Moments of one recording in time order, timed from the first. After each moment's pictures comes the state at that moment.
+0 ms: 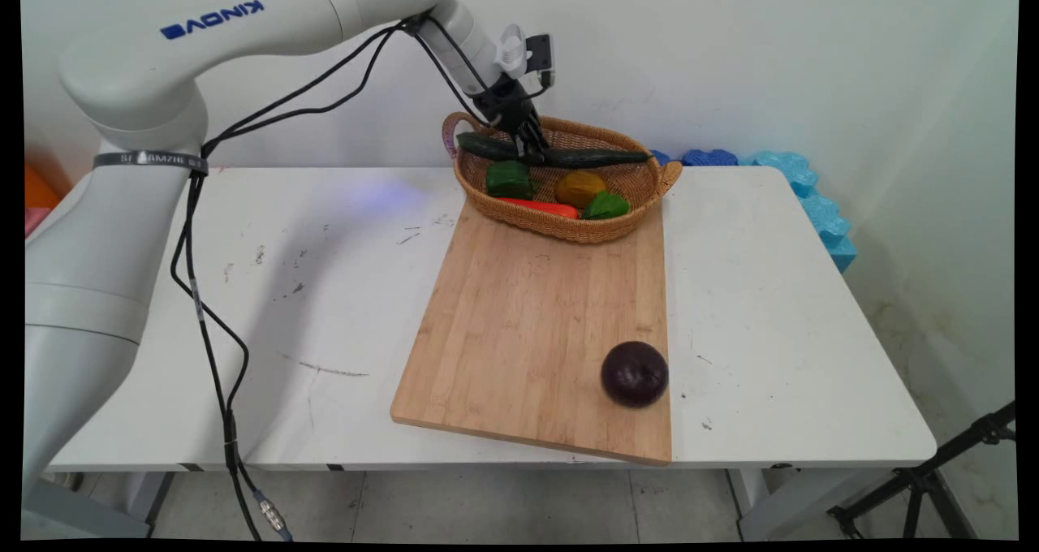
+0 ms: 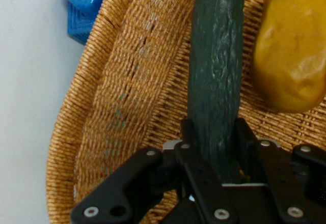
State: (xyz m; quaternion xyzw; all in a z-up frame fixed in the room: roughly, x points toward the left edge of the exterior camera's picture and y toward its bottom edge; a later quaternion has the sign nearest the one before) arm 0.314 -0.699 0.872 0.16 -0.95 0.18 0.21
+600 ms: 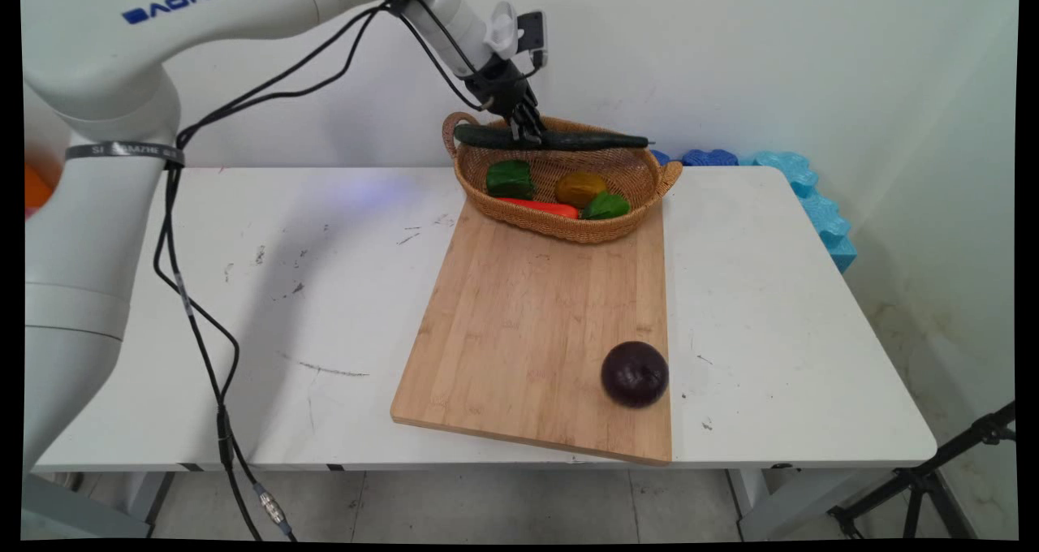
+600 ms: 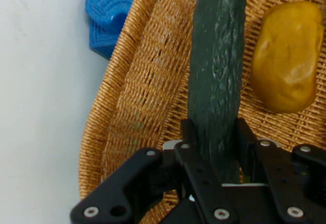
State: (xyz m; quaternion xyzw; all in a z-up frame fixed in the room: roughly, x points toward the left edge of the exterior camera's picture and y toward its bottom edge) arm 0.323 -0.685 0.904 0.15 -0.94 0.20 0.22
